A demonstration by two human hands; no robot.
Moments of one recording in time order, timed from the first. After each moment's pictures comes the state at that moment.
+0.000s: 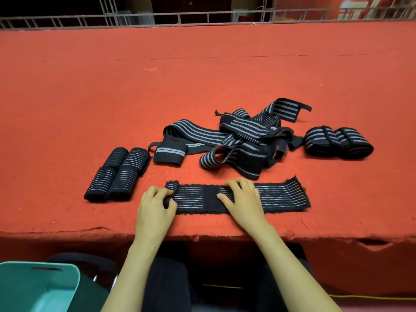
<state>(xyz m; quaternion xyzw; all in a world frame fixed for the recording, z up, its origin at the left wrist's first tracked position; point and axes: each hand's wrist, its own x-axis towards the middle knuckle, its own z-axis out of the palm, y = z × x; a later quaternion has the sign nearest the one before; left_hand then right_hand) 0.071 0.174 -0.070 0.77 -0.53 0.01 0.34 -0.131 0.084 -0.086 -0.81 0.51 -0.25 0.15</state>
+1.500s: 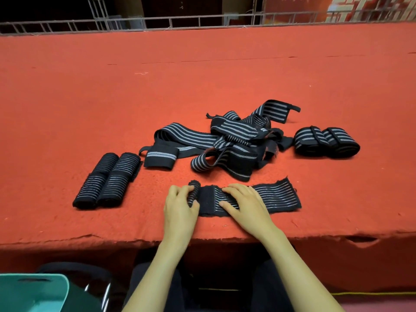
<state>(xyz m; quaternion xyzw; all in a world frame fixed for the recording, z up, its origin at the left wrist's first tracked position) 0.005 0.150 -0.061 0.75 -0.52 -0.08 0.40 -0.164 0.084 -0.089 -0.84 0.48 -0.23 0.14</state>
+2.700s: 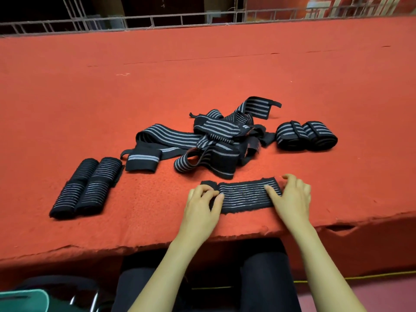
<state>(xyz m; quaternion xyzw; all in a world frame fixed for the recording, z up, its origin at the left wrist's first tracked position) -0.053 0.134 -0.067 0.65 -0.65 -0.13 0.37 -0.263 0.068 -0.081 -0.60 0.73 -0.30 0.11</state>
